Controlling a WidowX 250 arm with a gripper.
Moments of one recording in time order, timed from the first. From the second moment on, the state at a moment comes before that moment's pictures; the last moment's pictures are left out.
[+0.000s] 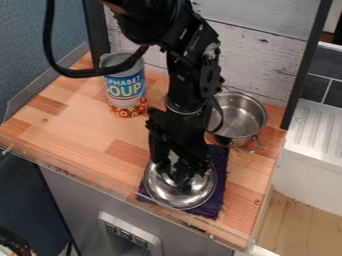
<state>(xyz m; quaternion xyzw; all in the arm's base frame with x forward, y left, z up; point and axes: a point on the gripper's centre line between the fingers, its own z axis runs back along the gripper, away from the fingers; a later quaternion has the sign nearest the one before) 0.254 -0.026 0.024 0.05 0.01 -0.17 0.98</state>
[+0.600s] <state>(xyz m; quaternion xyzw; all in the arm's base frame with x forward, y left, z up) 0.253 -0.022 0.026 0.04 0.01 -0.16 0.99</state>
